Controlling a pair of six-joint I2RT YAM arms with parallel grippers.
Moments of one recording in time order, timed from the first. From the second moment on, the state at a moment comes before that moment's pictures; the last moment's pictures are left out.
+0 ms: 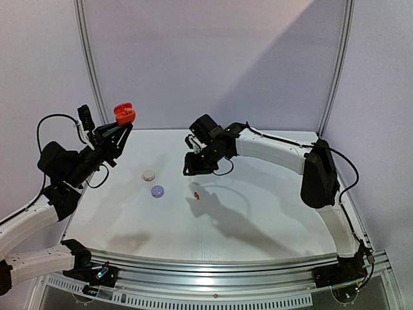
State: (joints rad) left arm -0.44 0.81 0.52 0.67 0.34 -0.19; right arm 0.90 2.36 2.19 -0.75 -0.16 0.52
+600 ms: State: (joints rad) left arm -0.44 0.81 0.52 0.66 0.34 -0.19; right arm 0.88 2.54 2.24 -0.81 -0.14 0.57
